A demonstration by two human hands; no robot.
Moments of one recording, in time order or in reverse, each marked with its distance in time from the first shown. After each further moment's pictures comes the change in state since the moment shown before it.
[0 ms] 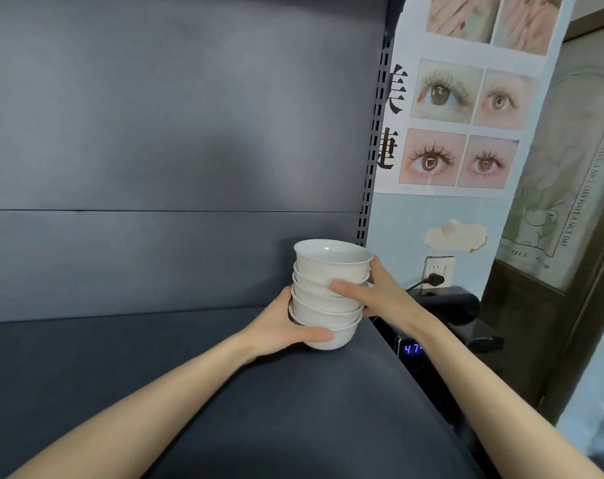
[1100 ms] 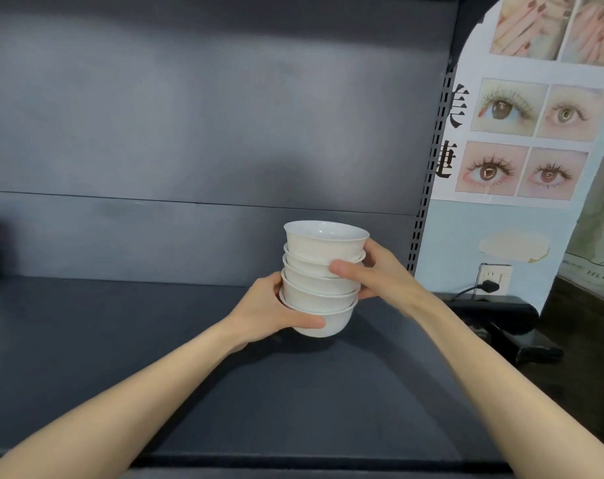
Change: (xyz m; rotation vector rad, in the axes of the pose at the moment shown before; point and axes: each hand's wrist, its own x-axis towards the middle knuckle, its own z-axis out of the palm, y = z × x) left_hand -0.136 0.041 -0.064 0.099 0.283 -0.042; right_hand -0.049 -0.081 0.081 0.063 -0.217 -0.184
